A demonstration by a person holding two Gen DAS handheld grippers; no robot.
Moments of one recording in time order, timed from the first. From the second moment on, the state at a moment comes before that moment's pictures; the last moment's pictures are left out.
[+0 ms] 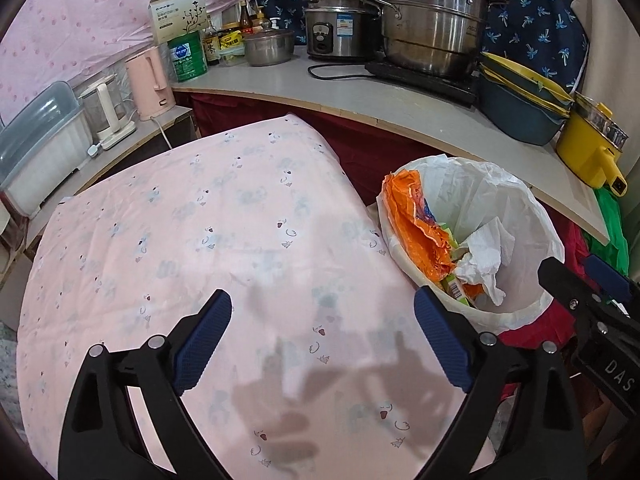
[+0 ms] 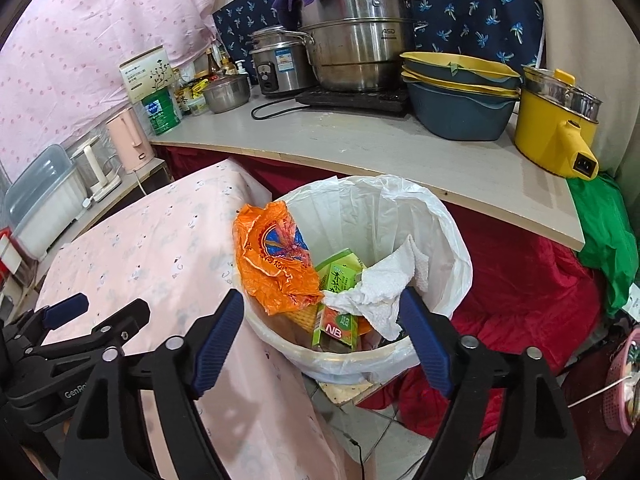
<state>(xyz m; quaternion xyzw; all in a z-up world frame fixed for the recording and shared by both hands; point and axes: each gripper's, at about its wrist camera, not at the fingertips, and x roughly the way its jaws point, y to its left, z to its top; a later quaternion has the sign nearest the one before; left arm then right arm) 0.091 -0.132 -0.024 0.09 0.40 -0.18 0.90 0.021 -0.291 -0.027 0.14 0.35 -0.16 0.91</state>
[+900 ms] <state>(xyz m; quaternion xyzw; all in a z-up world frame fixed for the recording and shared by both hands) 0.067 -0.130 -0.030 0.11 0.39 -0.16 0.90 -0.003 -0.279 -0.026 0.09 0.35 -0.16 0.92</state>
